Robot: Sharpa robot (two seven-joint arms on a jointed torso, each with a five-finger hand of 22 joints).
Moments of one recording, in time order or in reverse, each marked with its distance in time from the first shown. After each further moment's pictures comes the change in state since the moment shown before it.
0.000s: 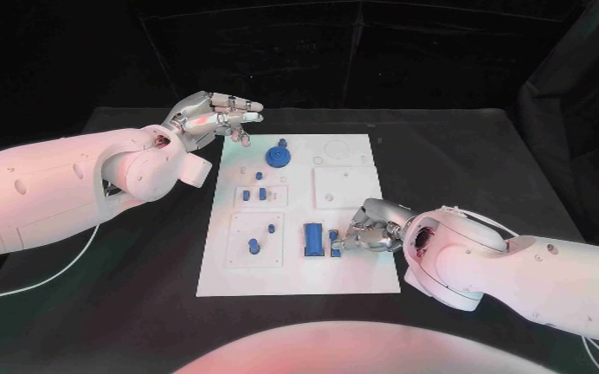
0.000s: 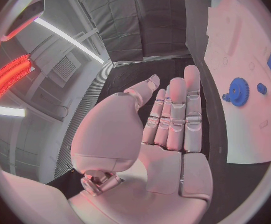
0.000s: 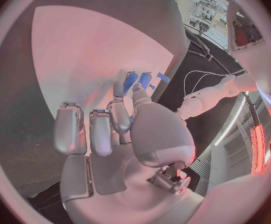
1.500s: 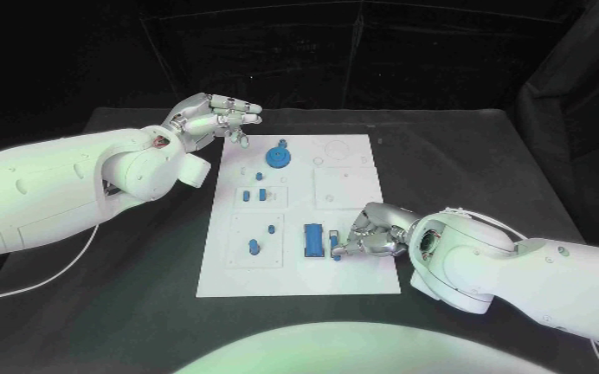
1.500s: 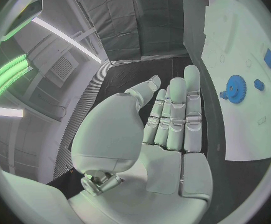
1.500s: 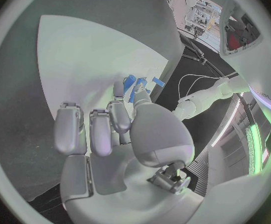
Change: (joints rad) left arm 0.000 0.004 0.000 -0.014 0.000 -0.001 -0.019; left_hand 0.010 0.010 0.000 0.000 0.000 -0.004 0.003 0.000 0.000 -0.004 0.004 0.000 -0.001 0.000 0.000 0.000 -0.002 0.000 0.000 0.000 -0.004 -0.002; right arm 0.000 -0.031 0.000 0.016 0.012 0.045 0.067; right_hand -0.020 0.025 -0.060 0.030 -0.019 -0.007 0.000 0.003 0.006 0.000 0.000 -0.003 0.001 0.000 0.000 0.000 0.000 0.000 0.000 0.000 0.000 -0.002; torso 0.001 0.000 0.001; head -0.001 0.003
